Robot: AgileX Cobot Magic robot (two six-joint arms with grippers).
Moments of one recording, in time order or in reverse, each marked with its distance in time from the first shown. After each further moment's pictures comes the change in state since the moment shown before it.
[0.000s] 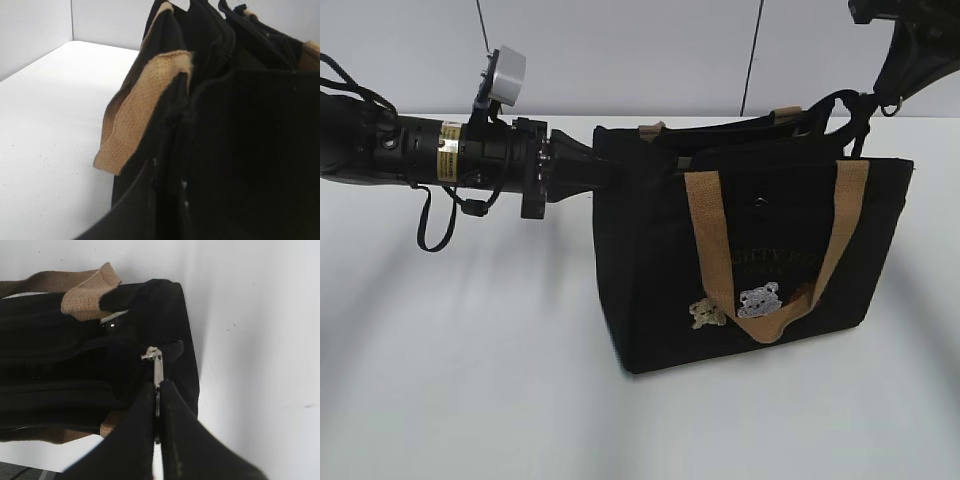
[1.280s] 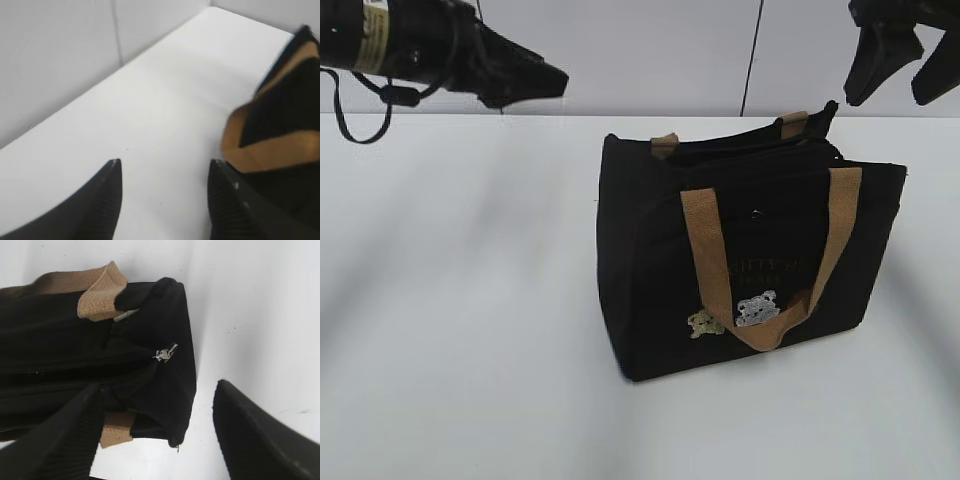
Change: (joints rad) left arm 0.007 -0.379 0.002 0.303 0.500 -0.598; right arm 0.000 0.000 0.000 0.004 0.000 -0.048
